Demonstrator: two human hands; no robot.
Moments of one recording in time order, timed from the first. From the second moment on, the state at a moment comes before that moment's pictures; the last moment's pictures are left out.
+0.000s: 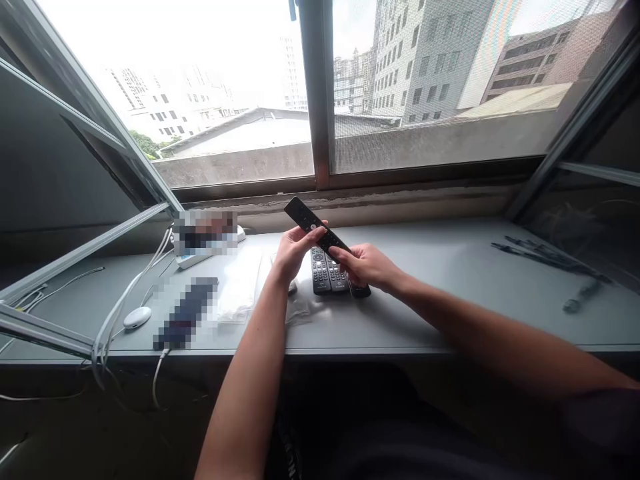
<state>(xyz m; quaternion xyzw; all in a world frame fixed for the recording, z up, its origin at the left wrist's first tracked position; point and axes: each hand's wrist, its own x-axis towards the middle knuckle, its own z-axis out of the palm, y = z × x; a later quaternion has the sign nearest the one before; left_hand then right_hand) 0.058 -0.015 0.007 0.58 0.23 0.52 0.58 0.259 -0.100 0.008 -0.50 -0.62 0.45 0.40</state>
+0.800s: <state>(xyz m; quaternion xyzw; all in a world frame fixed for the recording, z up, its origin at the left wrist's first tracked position) 0.056 -0.017 0.006 0.62 0.24 0.46 0.59 0.258 -0.102 0.006 -0.43 -0.64 0.47 0.42</state>
